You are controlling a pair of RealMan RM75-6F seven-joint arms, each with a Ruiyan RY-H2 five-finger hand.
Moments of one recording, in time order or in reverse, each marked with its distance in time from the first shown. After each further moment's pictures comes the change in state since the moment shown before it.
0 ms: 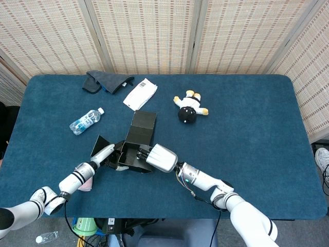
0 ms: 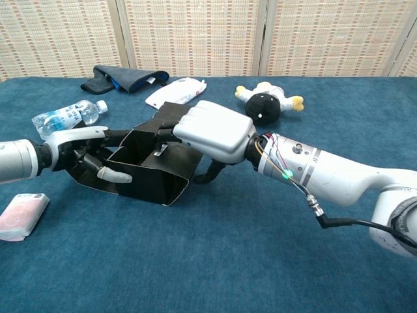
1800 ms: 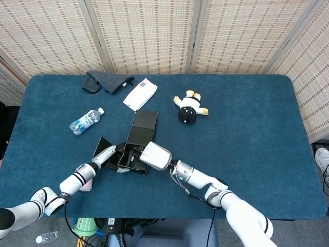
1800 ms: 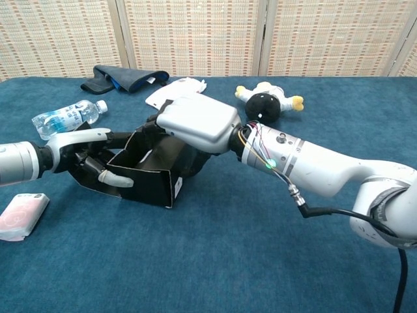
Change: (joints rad) left arm -0.001 -0.004 0.009 -0.002 0.013 0.015 0.028; right arm 0.066 -0.012 0.045 -0.009 0.027 0.001 0.012
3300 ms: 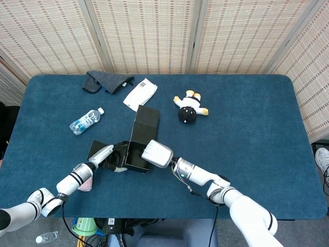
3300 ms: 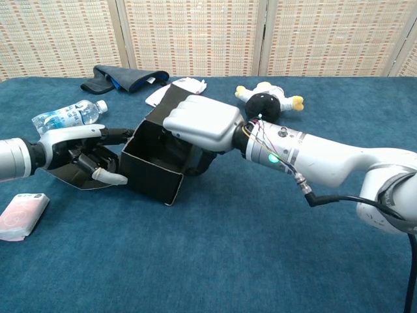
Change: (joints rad) left arm 0.013 0.028 -0.001 -0.025 -0.004 0.019 0.031; right arm 0.017 0.066 -0.016 -0.069 0.005 -0.085 0.000
